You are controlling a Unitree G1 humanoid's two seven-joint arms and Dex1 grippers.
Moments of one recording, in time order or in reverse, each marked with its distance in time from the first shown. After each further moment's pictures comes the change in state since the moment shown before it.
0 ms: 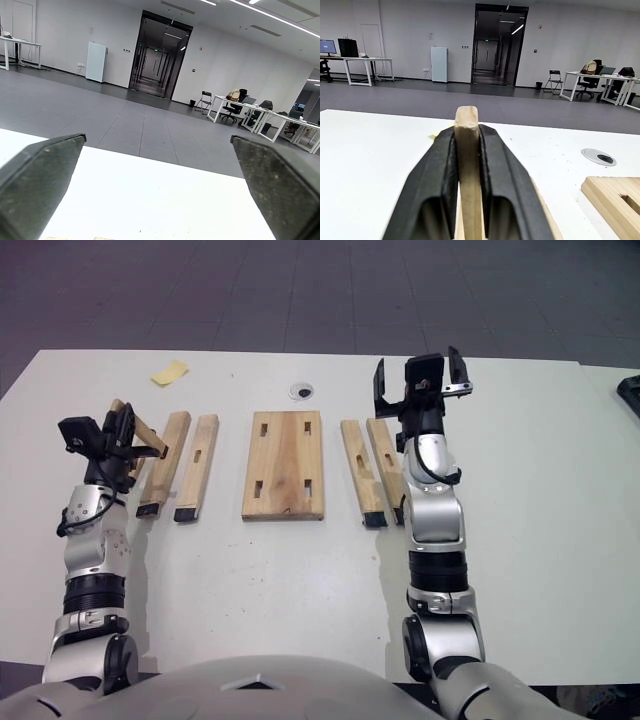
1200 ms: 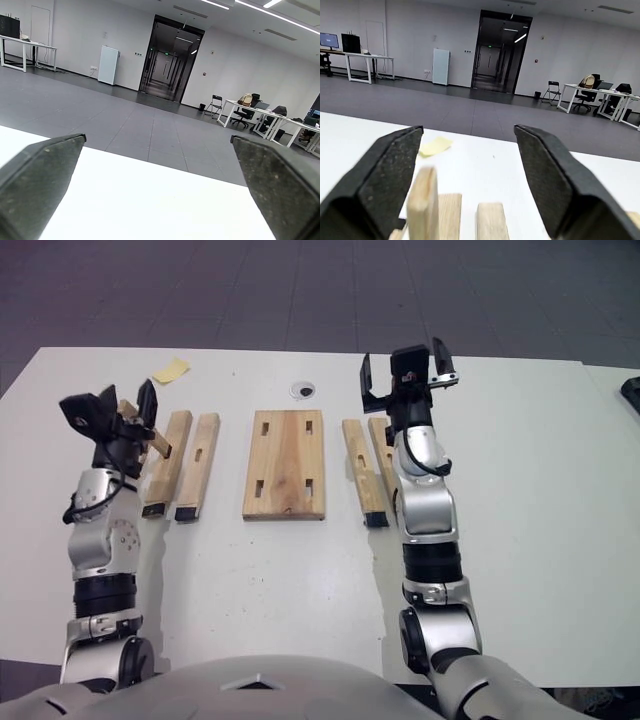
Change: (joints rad) left arm -0.042 -0.075 -0.003 -0.356 -0.050 0.275 0.146; right arm -0.051 0.007 0.029 0.048 0.001 -0.012 0.014
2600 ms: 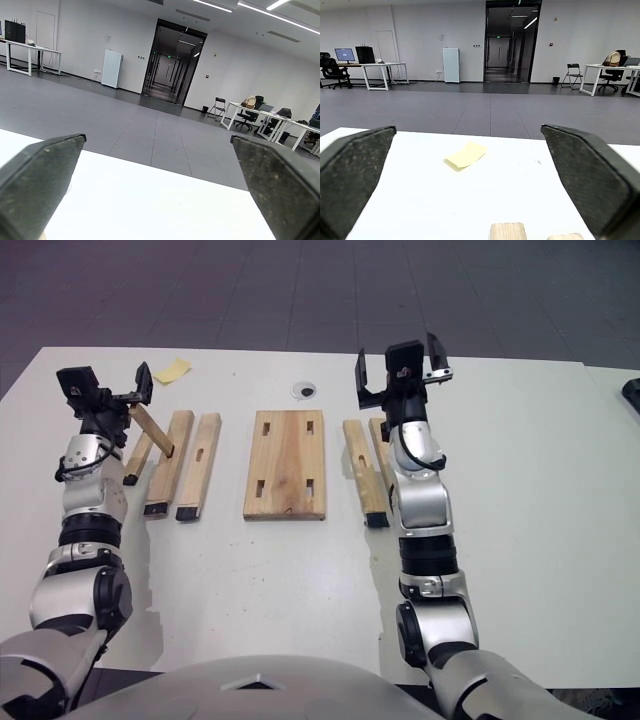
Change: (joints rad) left arm -0.332 0.163 0.012 0.771 0.138 -0.319 -0.126; right arm -0.032 0.013 0.000 0.057 0.000 -0.037 -0.002
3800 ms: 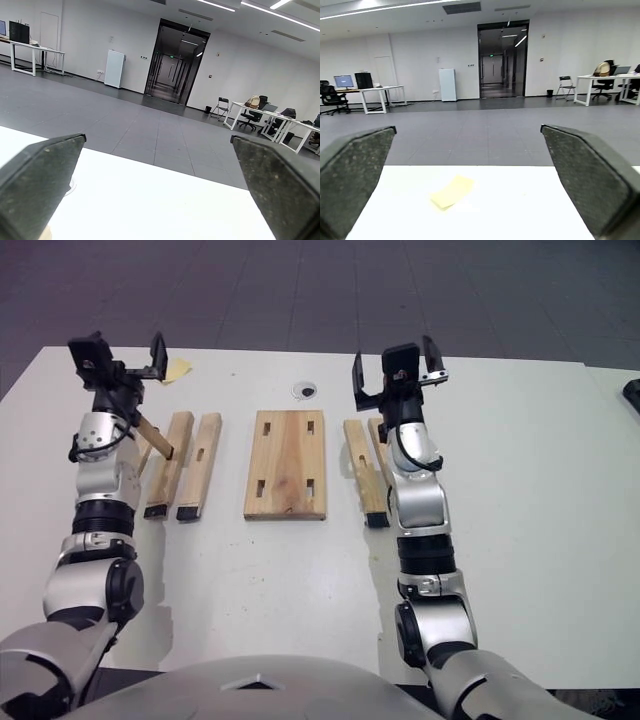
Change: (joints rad) left arm -0.058 -0.079 -0.060 -0.079 0.067 -0.028 0.042; right arm -0.001 0.005 0.002 0.025 0.000 -0.025 0.014
